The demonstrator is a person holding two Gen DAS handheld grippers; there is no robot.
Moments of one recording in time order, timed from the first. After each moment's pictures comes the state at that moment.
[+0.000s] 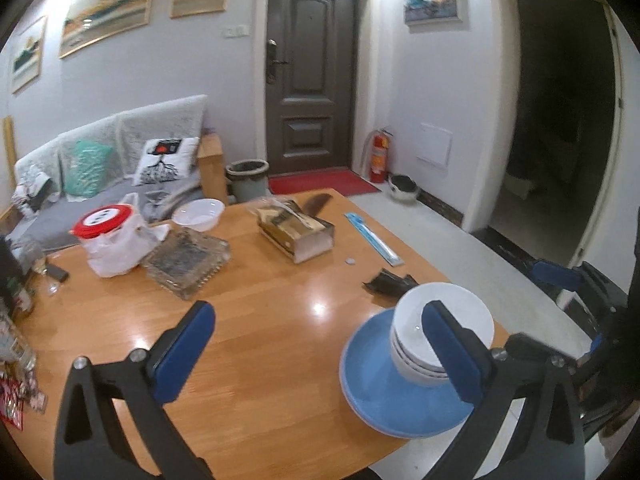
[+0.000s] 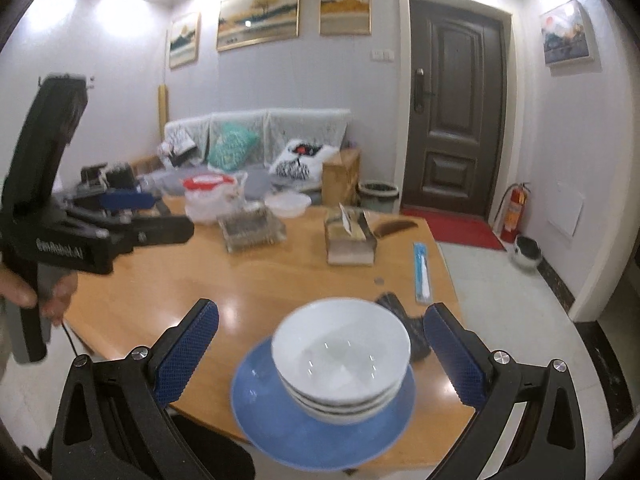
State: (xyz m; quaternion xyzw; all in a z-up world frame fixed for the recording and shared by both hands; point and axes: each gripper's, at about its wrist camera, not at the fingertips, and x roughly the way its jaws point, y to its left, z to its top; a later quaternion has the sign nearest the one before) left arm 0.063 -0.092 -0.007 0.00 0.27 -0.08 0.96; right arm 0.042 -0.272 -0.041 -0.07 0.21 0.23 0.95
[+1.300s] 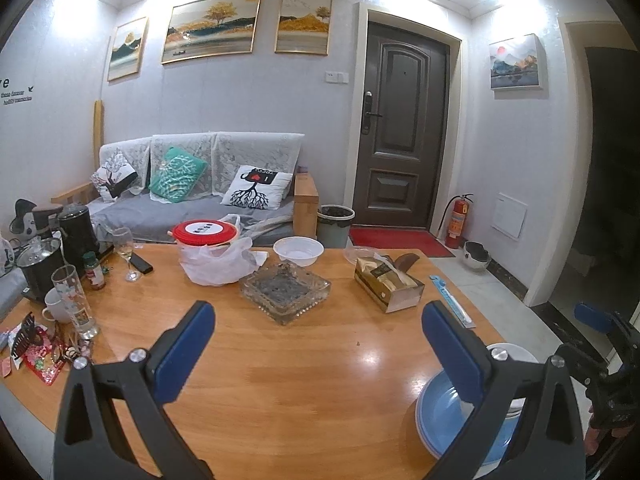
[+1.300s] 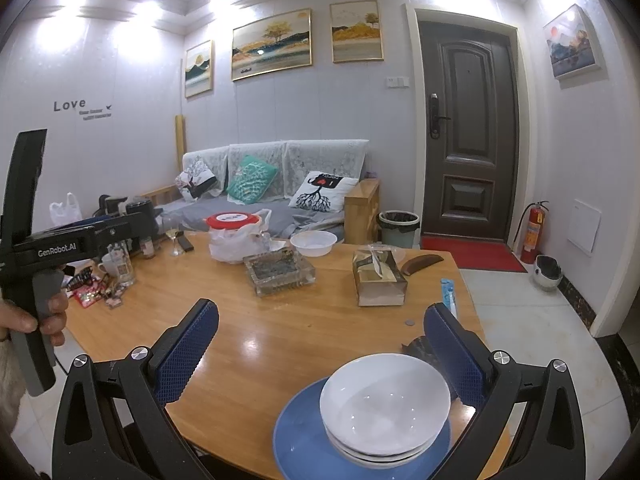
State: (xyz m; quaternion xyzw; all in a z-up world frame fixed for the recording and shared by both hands) left arm 0.015 -0.010 0.018 -0.05 0.19 0.06 0.98; right arm 0.051 -0.240 -0.021 -0.05 0.17 0.26 0.95
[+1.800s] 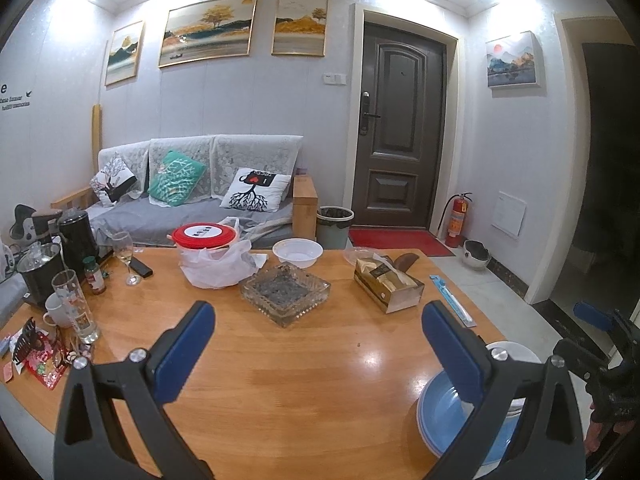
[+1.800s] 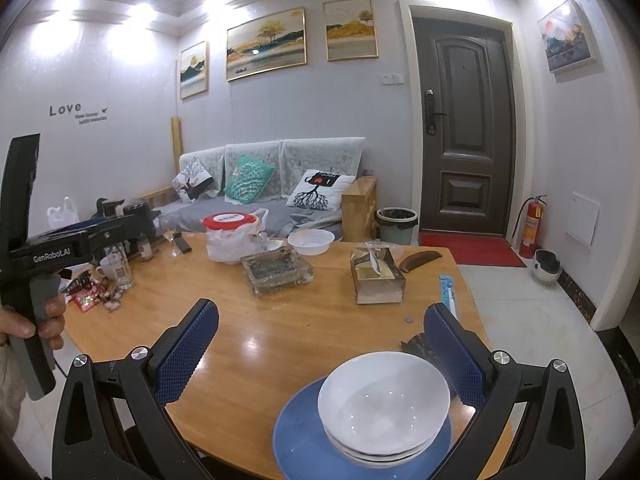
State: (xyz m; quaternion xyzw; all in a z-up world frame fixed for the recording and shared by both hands) left arm 0.015 -0.013 0.020 -0.04 0.18 0.06 0.98; right arm 0.056 -0.243 -0.024 -0.05 0.18 0.26 0.95
